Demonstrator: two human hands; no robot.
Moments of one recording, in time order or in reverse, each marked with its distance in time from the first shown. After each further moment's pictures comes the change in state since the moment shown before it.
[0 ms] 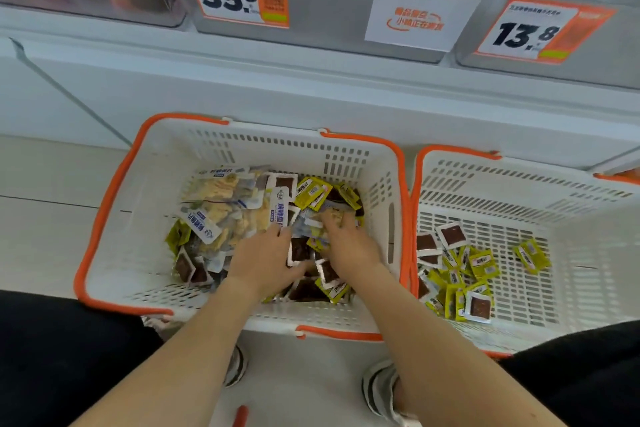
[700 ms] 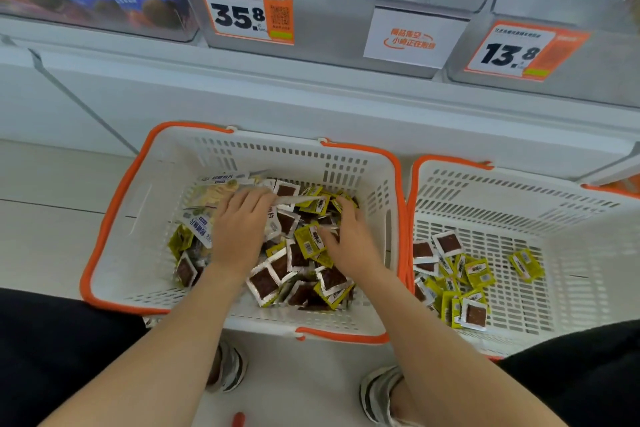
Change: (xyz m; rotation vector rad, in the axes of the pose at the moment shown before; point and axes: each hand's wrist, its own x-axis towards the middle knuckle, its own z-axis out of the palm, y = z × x) left_hand 0.014 -0.036 -0.023 -0.108 0.652 -0.019; right_hand -0.007 0.003 -0.021 0.613 0.203 0.012
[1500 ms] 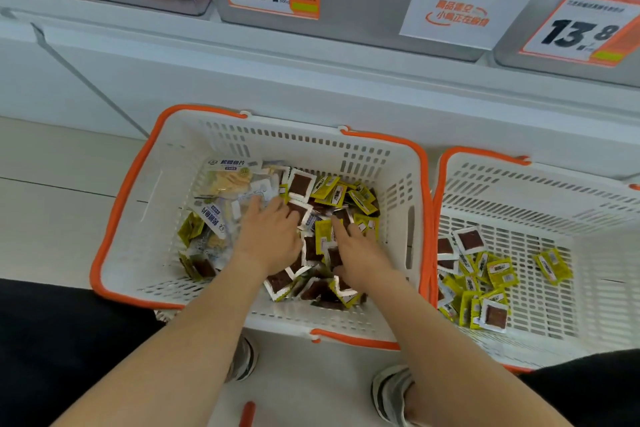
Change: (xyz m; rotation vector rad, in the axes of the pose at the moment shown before) left_hand -0.002 0.008 0.020 0.330 -0.615 0.141; right_hand 0.011 0.027 0.041 -0.591 -0.445 0.025
